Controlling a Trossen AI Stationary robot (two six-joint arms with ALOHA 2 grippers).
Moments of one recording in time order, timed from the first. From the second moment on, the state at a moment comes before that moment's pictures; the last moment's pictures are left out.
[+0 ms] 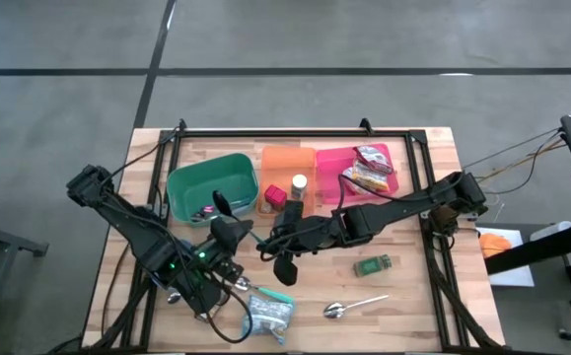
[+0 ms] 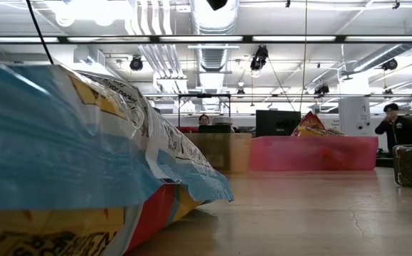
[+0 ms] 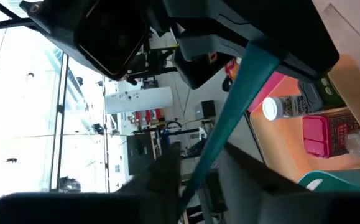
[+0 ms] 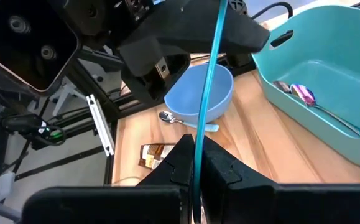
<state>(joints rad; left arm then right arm) -0.68 1.51 1.36 -0.77 -1.29 0.71 0.29 1.80 1.56 -0.18 0.20 0.54</state>
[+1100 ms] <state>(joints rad) -0.63 1.40 1.36 -0.98 -1.15 0.18 0.29 1.78 1.57 -0.25 0.24 0.35</state>
